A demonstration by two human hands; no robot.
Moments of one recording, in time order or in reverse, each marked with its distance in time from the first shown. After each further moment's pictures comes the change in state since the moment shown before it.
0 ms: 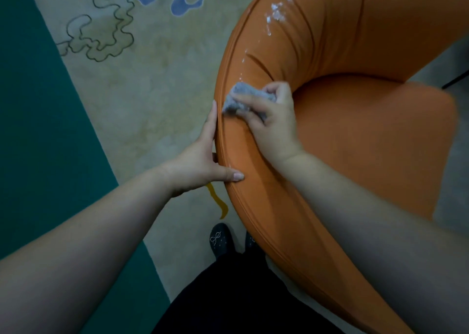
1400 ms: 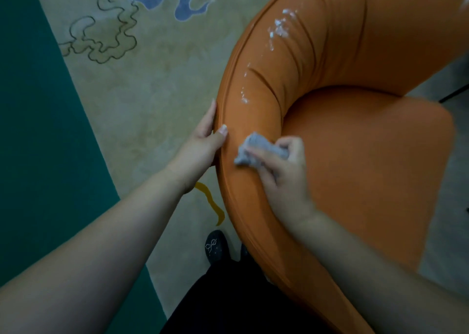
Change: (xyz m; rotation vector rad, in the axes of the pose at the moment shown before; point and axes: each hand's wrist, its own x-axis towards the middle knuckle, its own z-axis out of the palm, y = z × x) left_hand 0.021 0.024 0.006 -0.197 0.369 0.000; right_hand -0.062 0.011 -0.019 -0.034 -0.053 -0.011
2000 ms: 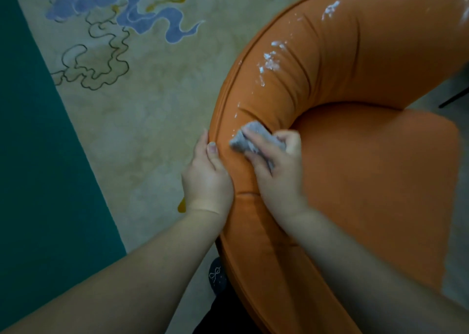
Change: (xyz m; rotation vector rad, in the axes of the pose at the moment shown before) left_hand 0.047 -0.004 0.037 0.463 0.623 0.172; right_hand 0.084 0.013 0.020 0.080 0.182 0.073
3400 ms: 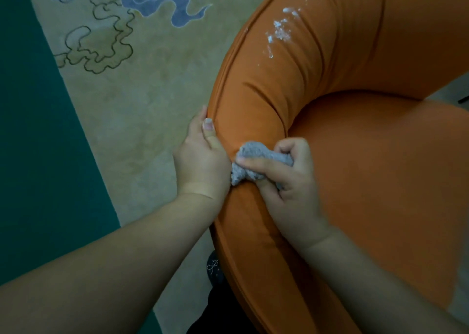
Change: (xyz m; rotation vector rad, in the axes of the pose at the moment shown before) left_hand 0.001 -0.002 0.001 -0.012 0.060 -0.022; right_hand -0.044 0.011 -0.019 0.068 -0.158 -0.135
